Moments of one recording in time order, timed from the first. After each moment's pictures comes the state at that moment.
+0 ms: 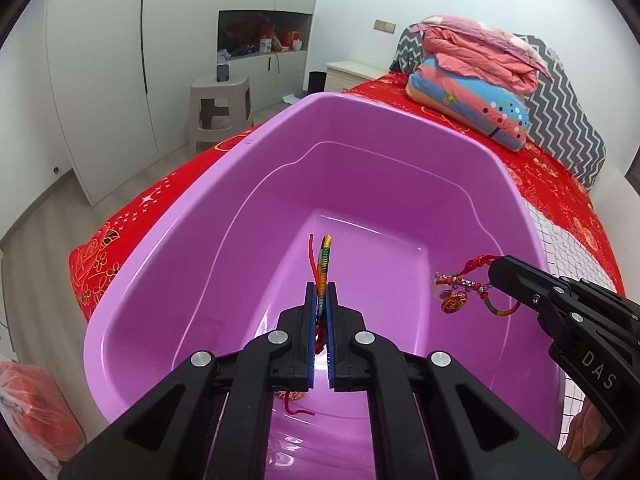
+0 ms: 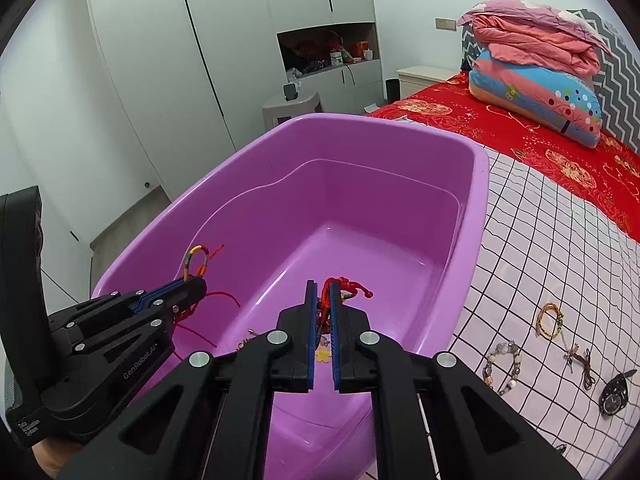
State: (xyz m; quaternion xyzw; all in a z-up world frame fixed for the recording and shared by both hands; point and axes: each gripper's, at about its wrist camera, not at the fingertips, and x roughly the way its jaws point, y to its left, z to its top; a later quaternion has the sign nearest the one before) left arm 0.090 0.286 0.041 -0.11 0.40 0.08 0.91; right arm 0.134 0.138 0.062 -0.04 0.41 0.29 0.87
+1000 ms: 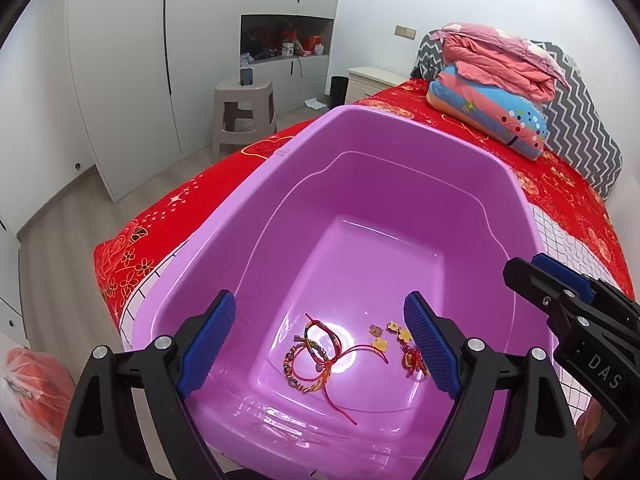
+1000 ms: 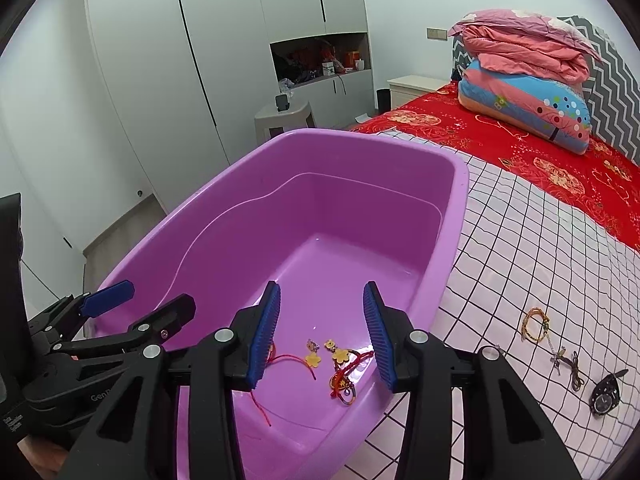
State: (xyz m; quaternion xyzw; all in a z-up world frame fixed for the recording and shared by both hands) left arm 0.073 0.291 0.057 -0.12 0.39 0.12 0.90; right arm 0.127 0.128 0.075 -0.04 0.39 0.27 0.88
